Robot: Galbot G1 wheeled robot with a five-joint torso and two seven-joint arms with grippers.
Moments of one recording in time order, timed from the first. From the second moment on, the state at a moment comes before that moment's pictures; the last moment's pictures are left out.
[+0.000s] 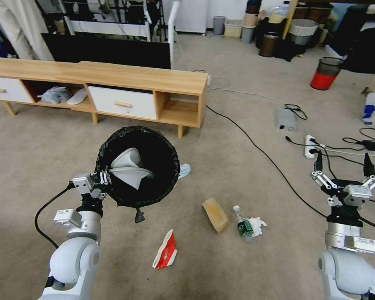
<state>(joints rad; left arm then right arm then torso) 1.37 -1.37 -0.62 -2.08 -0.37 0.04 -0.06 -1.40 1.46 0.90 1.98 0.07 0.48 -0.02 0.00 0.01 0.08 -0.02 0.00</state>
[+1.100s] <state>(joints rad) 1.38 -1.37 -0.62 -2.08 -0.37 0.03 -0.06 -1.40 1.45 0.90 1.99 0.07 0.47 -0.02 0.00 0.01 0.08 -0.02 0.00</state>
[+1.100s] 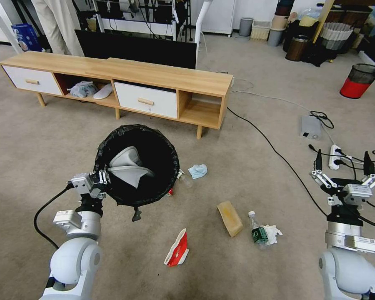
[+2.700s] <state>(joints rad) 1.38 -1.37 -0.62 -2.09 -0.37 0.03 -0.06 -1.40 1.45 0.90 1.99 0.08 0.47 -0.03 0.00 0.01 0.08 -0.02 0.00</state>
